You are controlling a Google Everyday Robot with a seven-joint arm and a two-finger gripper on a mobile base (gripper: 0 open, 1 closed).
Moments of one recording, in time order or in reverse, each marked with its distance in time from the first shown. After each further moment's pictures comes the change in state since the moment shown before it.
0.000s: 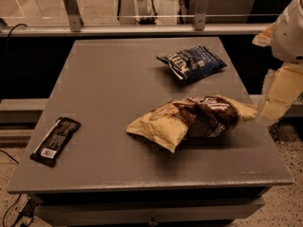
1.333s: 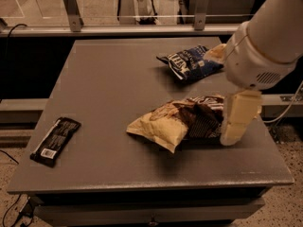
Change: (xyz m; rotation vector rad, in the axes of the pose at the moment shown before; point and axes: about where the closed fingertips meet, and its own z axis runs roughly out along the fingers) arm -0.065 0.038 0.038 -0.028 -0.095 -0.258
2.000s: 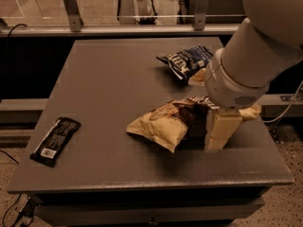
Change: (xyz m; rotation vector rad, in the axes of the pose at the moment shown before) arm -0.010 0.018 0.038 -0.030 0.032 -0.072
